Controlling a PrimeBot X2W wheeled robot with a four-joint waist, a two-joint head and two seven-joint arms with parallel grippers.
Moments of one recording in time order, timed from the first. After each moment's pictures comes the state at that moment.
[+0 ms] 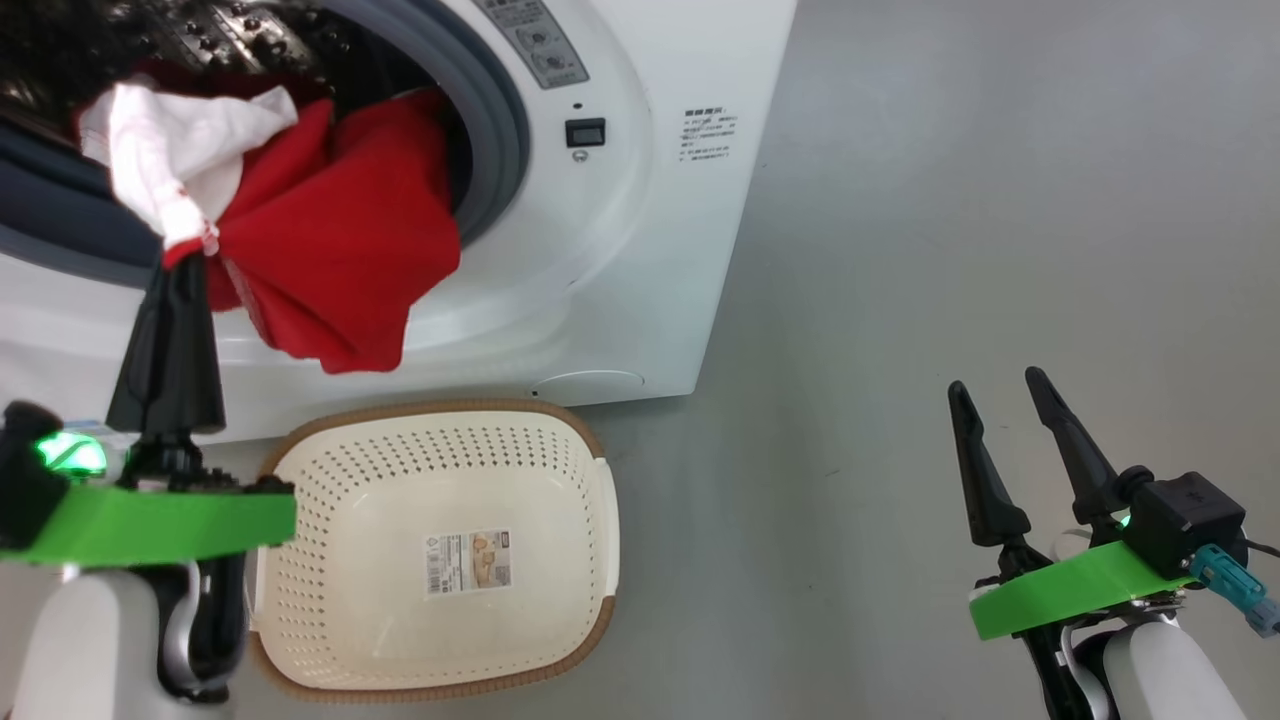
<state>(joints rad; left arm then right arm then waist) -0.40 0.14 0.06 0.12 -0.40 -0.13 -0.25 -0.14 -0.05 0.01 0.19 0.29 0.12 -0.26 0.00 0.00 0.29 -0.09</state>
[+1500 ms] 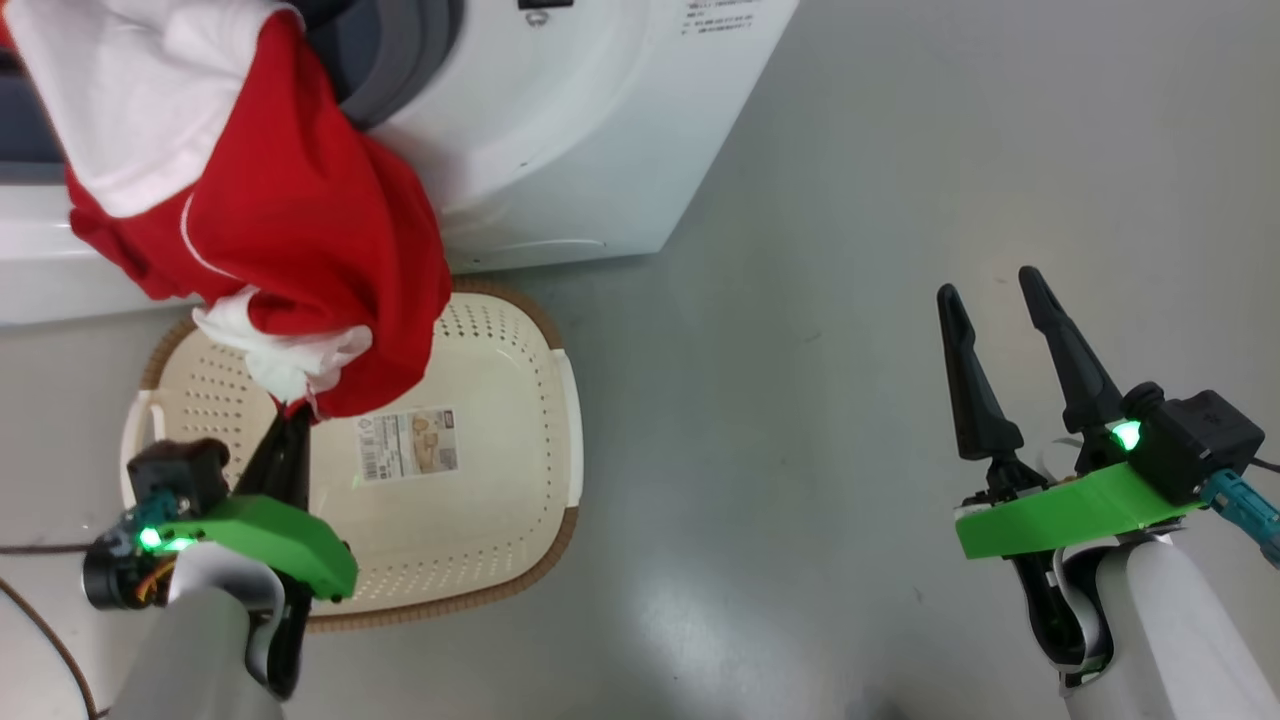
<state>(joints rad) -0.54 0.12 -0.04 0.83 -0.31 -0.13 -0.26 -0.26 -0.05 0.04 0.16 0.31 0.12 -0.26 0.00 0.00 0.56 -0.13</state>
